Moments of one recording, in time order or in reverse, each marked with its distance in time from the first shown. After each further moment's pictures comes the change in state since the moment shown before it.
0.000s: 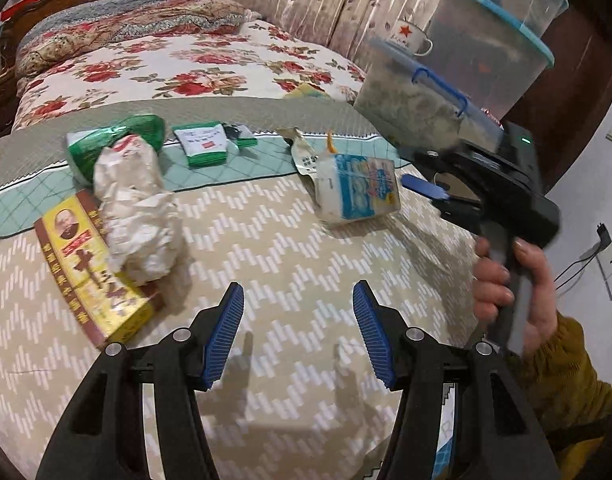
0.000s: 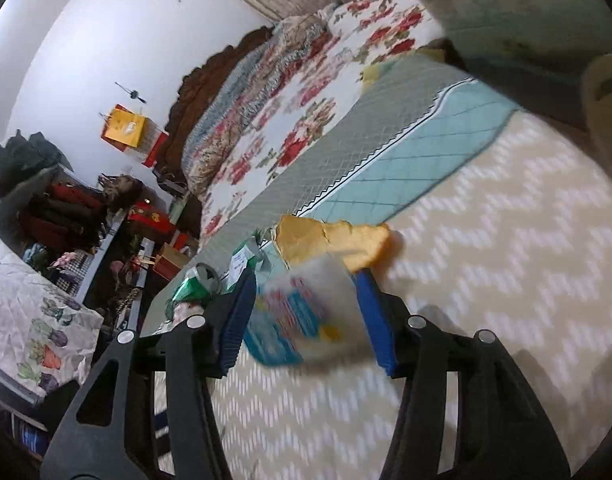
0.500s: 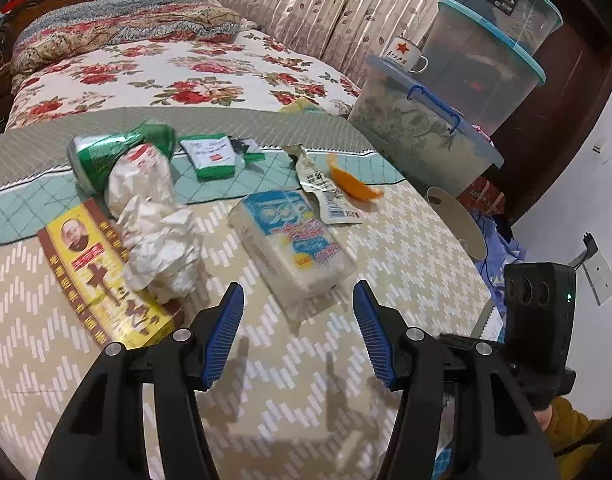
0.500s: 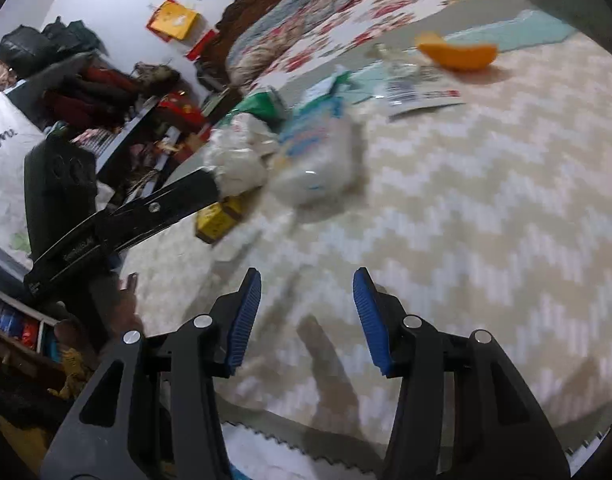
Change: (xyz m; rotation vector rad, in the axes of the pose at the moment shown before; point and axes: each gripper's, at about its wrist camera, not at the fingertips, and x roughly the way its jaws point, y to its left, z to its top) left arm -0.007 0.023 0.003 -0.013 -0.040 -0.051; right arm -0.010 0.050 -0.143 -0.245 0.246 0.043
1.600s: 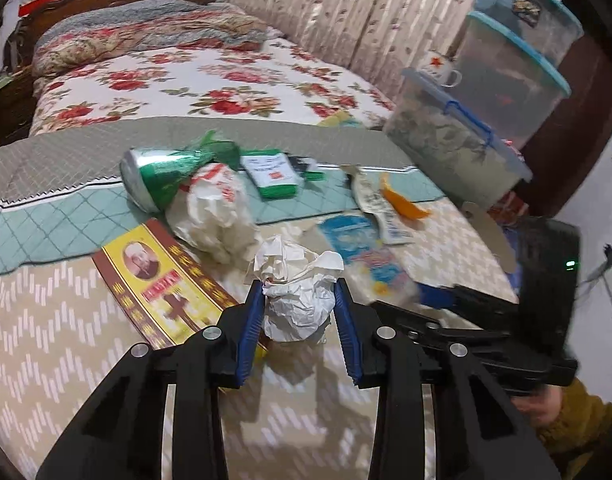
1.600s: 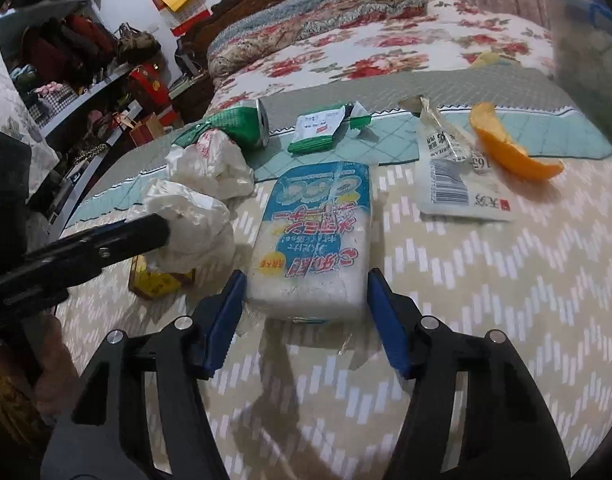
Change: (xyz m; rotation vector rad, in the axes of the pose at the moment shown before) left arm -0.008 0.044 0.012 -0.012 -0.031 0.057; right arm 0.055 0.041 0.058 -0.218 -0.037 -0.228
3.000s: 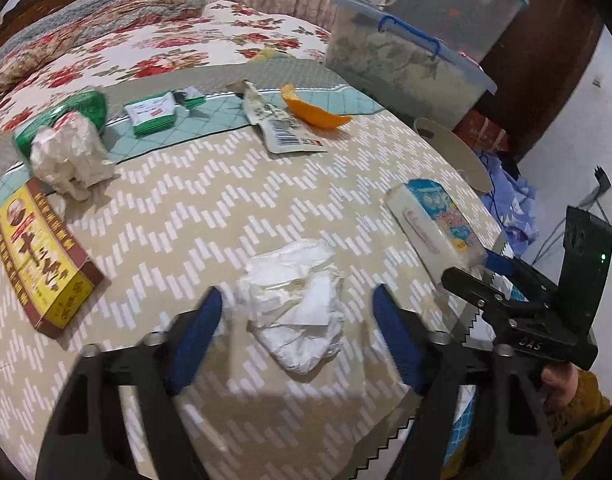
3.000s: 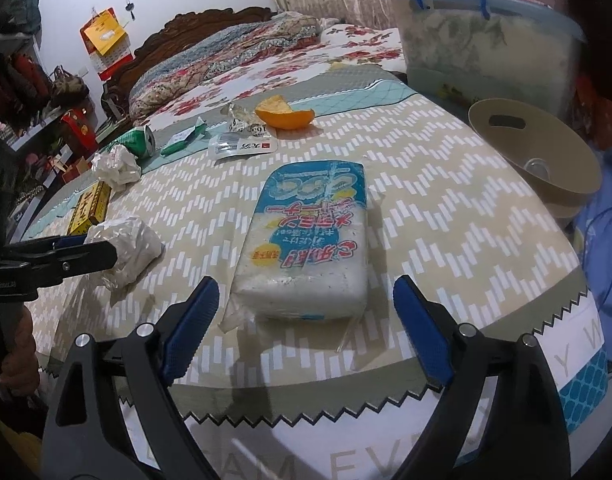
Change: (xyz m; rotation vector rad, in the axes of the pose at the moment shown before) left arm 0.046 -0.101 -0.047 0.169 0.185 -0.027; right arm -0.120 -0.091 -0.106 0.134 -0.138 -0.283
